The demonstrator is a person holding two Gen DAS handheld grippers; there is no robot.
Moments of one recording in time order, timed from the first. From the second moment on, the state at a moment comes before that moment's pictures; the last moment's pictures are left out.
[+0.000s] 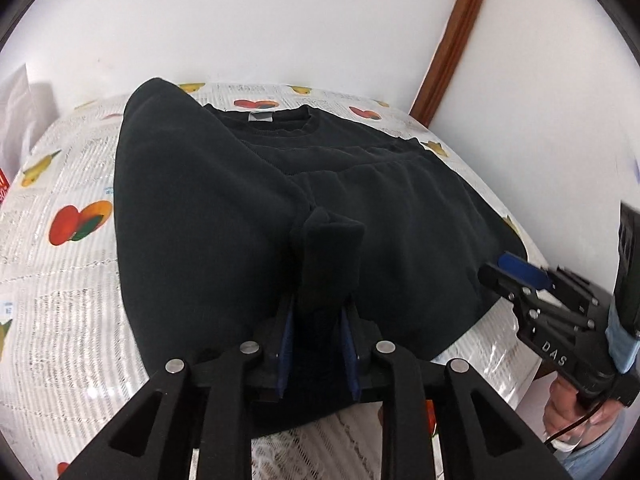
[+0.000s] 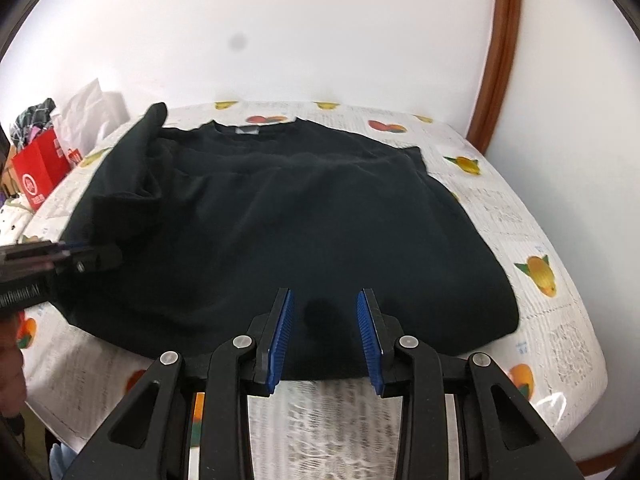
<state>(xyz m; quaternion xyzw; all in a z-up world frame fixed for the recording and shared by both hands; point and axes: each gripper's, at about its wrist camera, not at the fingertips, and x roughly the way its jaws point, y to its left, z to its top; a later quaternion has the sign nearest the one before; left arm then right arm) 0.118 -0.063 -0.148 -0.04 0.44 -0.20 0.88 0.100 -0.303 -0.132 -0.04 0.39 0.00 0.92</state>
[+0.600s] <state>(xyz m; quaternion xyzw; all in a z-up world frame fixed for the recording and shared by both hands) 0.070 -0.011 -0.133 -0.04 0.41 -0.19 0.89 0.091 -0.254 -0.096 -0.04 0.36 0.05 0.93</state>
